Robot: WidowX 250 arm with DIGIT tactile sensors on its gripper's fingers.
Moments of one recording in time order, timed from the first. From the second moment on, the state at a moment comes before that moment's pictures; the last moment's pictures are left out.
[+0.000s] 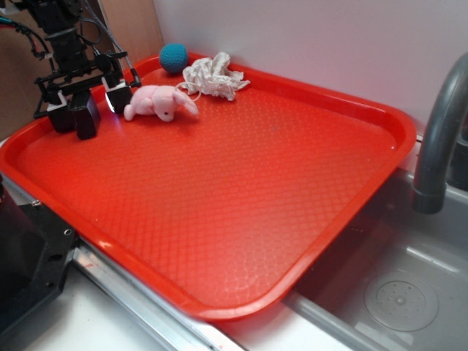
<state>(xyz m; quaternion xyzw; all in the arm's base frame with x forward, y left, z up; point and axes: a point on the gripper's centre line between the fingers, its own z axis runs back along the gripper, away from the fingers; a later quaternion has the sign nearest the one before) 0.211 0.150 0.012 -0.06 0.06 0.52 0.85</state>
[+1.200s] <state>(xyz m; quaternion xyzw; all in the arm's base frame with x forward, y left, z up) 0.202 0.144 0.014 -0.05 0.04 0.50 0.87</state>
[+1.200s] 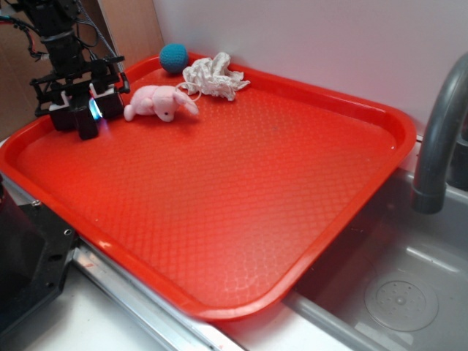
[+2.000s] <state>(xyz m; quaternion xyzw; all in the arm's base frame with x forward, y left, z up) 0.194 -0.015 0.204 -0.16 -0.01 0.06 0.99</state>
